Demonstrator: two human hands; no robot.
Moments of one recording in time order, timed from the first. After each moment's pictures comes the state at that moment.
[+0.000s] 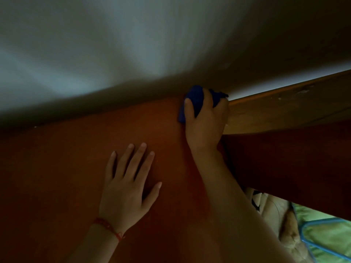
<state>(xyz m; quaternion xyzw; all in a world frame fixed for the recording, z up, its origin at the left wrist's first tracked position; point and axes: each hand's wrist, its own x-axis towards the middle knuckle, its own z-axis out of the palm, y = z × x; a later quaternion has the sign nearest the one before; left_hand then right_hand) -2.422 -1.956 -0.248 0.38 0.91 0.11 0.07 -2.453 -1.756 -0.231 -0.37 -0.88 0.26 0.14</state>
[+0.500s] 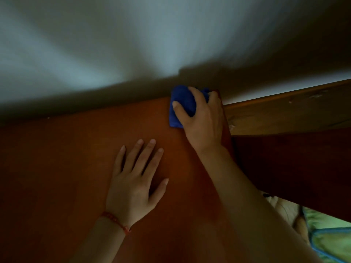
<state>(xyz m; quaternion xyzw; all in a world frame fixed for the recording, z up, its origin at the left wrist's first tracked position) -2.422 -1.959 -0.249 0.38 0.91 0.14 0.04 -2.462 -1.768 -0.228 -0.27 -0.92 0.26 0.10</state>
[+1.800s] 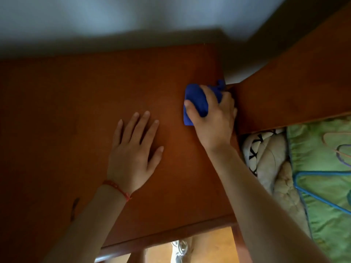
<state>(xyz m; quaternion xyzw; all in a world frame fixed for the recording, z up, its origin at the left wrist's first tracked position) -2.350 -1.976 -0.256 0.34 0.93 0.14 0.00 -2.345 -1.786 -0.238 -0.26 -0.93 0.19 0.15</state>
